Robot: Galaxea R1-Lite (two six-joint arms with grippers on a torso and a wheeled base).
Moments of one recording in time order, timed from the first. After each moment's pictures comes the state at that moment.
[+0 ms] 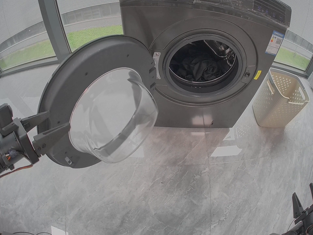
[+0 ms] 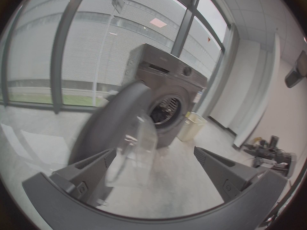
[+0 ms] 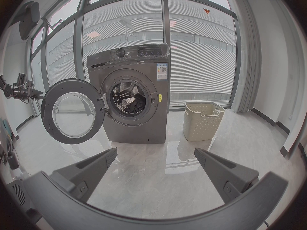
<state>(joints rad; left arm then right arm) -0.20 1.04 -0.53 -0.47 -0.38 -0.06 -0.01 0.02 -0.02 -0.02 -0.04 0.03</state>
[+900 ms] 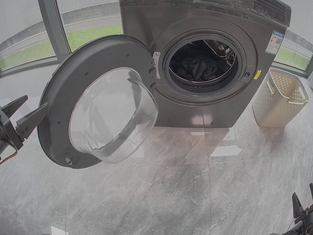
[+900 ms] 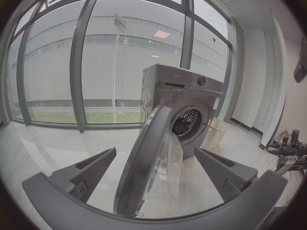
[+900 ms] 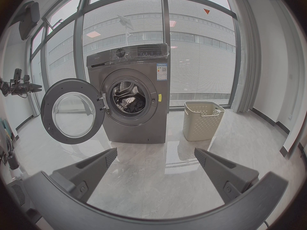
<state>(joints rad) -0.15 0.95 -0.57 -0.47 -0.22 0.02 -0.01 0.02 -0.02 -0.02 -0.04 0.03</state>
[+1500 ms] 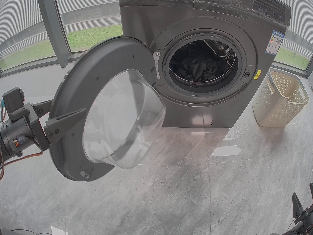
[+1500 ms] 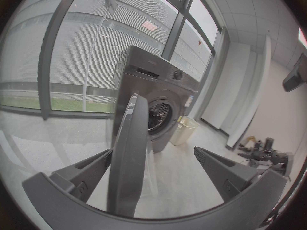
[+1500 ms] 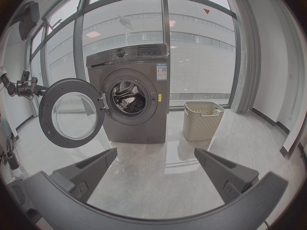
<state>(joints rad) -0.29 1.15 -0.62 -0.54 -0.38 -0.06 -0.01 0.02 -0.02 -0.02 -0.04 0.03</state>
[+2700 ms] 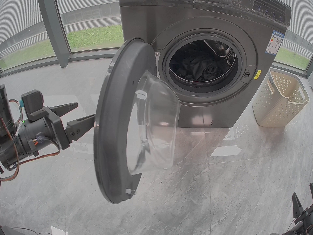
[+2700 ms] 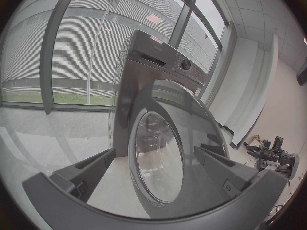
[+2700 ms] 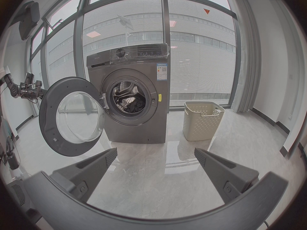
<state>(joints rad) -0.35 1.27 -0.63 -0.58 -0.28 -0.07 -0.01 0.02 -0.02 -0.02 -0.04 0.03</state>
